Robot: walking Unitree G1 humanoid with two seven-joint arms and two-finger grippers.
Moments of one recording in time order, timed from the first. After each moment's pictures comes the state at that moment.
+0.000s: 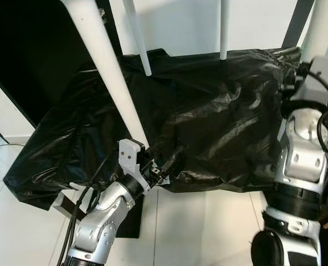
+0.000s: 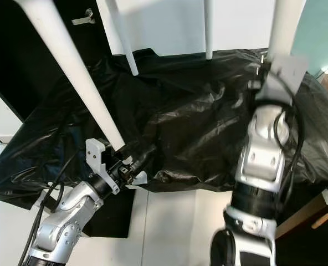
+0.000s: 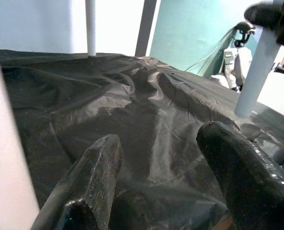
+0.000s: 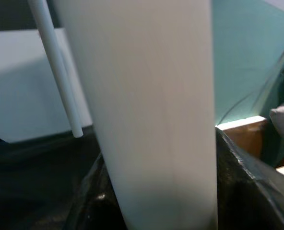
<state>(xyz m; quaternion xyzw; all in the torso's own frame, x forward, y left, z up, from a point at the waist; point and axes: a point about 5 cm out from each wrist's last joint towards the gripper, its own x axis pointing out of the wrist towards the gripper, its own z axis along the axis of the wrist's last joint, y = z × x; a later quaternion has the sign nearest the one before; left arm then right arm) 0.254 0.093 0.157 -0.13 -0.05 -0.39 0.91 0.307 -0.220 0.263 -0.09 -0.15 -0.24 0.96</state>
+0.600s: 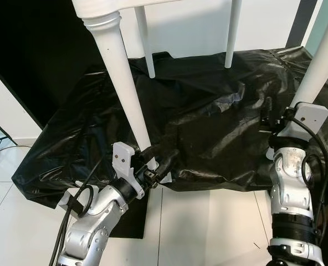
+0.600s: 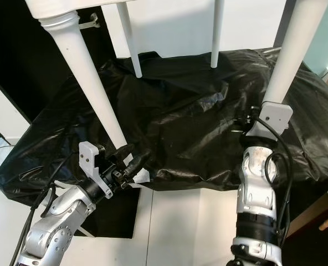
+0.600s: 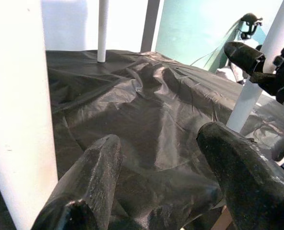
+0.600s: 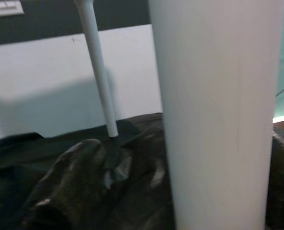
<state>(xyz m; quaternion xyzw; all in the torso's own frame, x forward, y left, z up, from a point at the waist) 0.245 0.103 0.159 -0.12 -0.04 -0.39 0.91 0.303 -0.217 0.196 -0.06 -0.20 -0.16 0.96</state>
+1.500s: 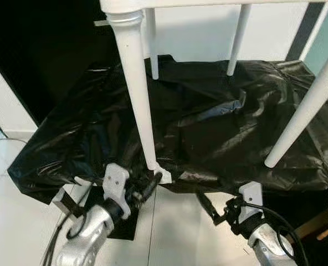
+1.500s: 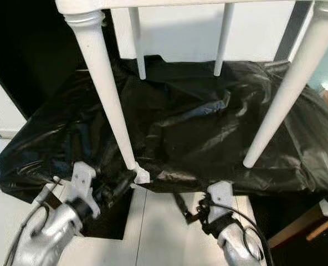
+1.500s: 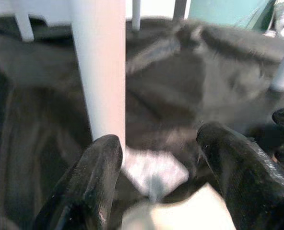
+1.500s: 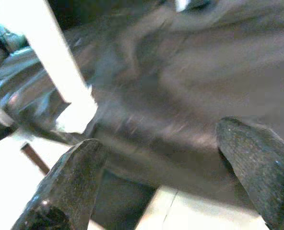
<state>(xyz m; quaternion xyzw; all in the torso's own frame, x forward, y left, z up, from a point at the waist) 0.229 0.132 0.109 -0.02 0.02 -0.33 0.94 0.214 -0.148 0.072 -0.01 0.02 0.24 0.97</state>
